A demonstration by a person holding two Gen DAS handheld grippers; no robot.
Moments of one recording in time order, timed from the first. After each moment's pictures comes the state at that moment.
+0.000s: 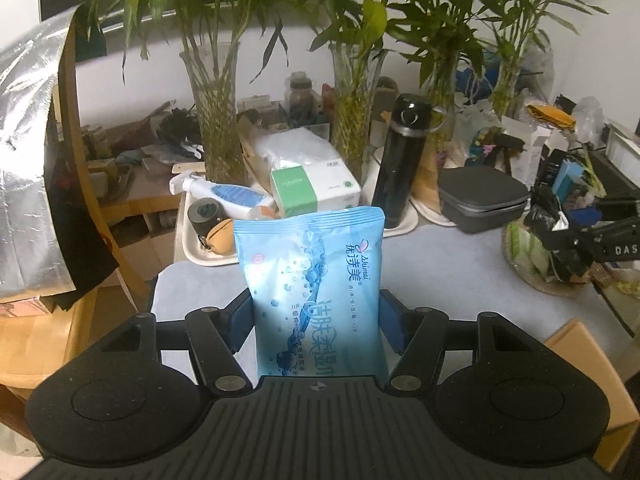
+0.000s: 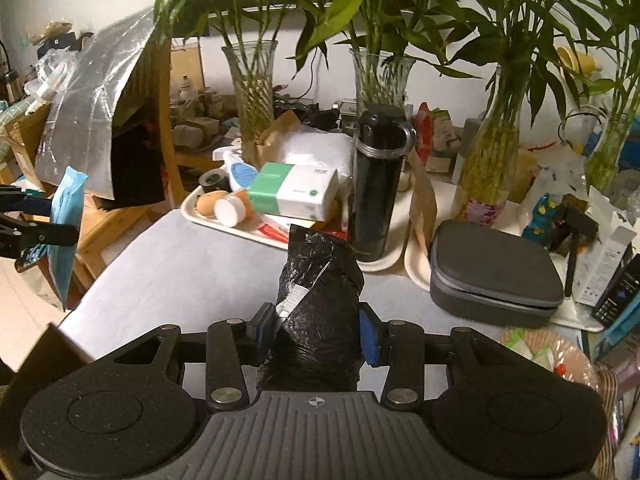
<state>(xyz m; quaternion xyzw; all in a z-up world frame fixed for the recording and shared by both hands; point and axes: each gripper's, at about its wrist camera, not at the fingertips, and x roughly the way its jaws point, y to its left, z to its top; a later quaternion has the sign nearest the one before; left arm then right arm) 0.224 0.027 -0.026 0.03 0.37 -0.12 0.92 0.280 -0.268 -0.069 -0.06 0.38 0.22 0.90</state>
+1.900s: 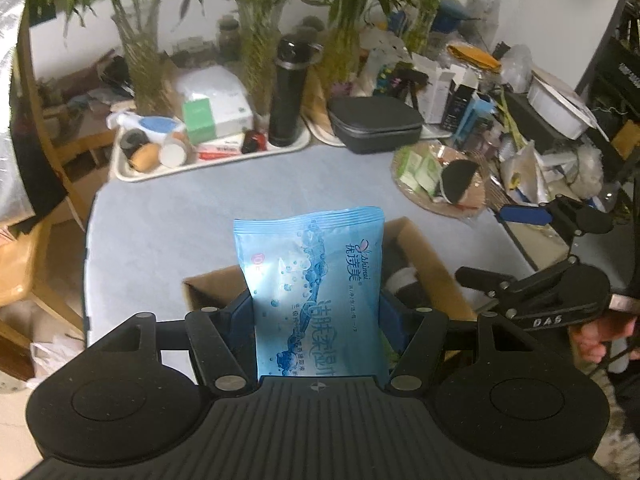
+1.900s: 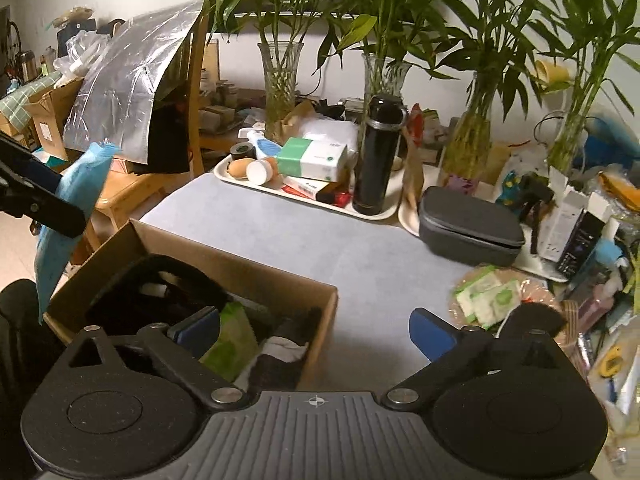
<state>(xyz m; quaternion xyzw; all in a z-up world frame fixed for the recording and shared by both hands) 0.119 -0.061 0.015 0.01 0.47 -0.18 0.86 0.124 -0.297 -0.058 -0.08 0.36 0.20 0.91</state>
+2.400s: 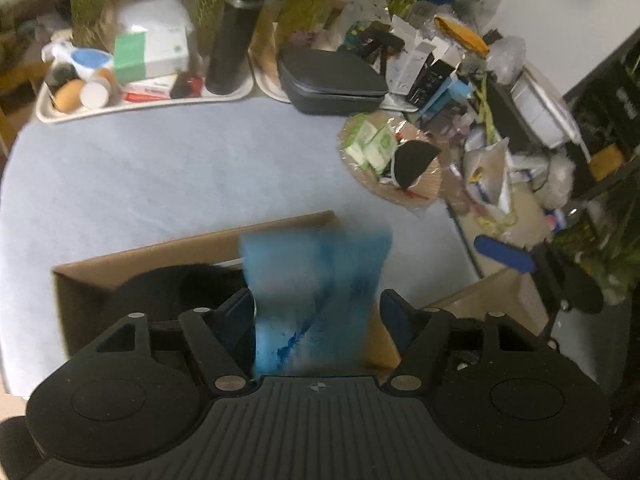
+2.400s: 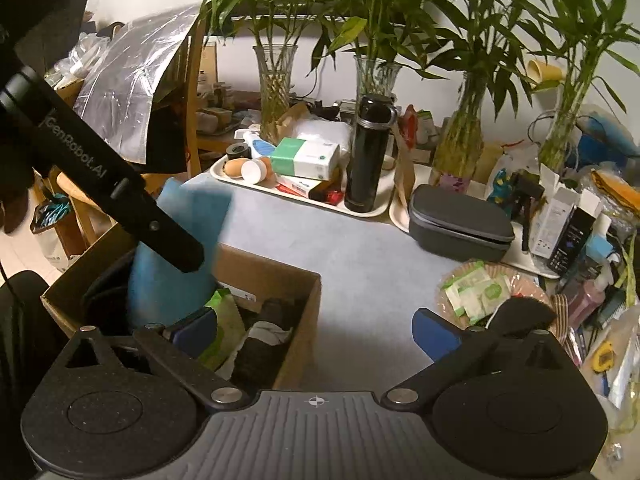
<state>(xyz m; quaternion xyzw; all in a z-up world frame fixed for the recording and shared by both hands) 0.169 -0.113 -0.020 -0.08 0.55 -0.22 0.80 0.116 -0.319 -0.057 -0.07 0.36 0.20 0.91</state>
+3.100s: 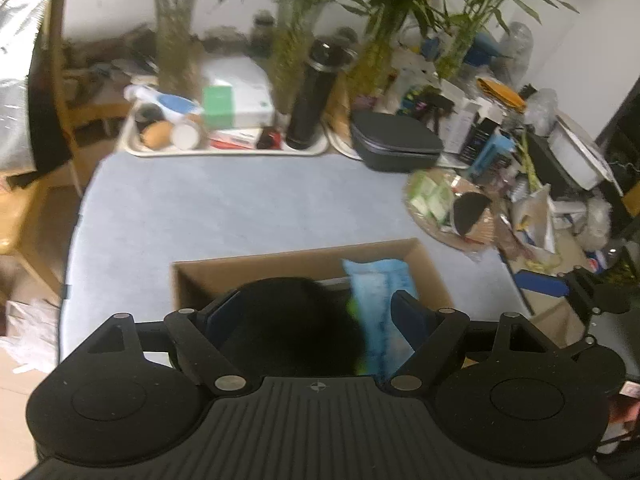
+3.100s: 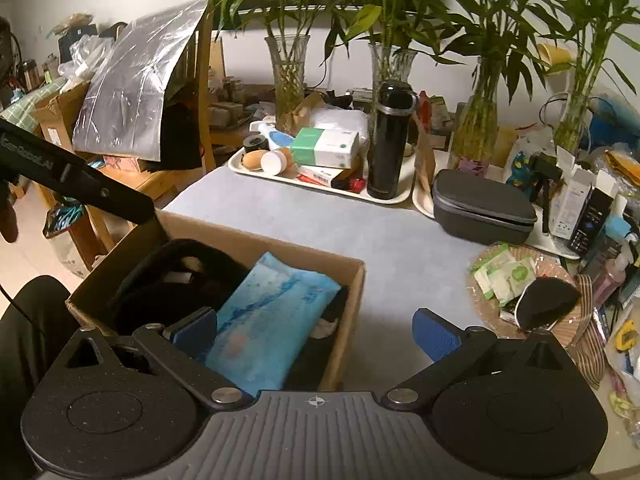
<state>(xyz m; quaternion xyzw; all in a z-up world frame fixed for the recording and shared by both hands) 0.121 -0.050 -0.003 -0.06 0.46 -0.13 0.88 0.103 -0.282 -0.062 -0.06 0.38 0.21 0.90</state>
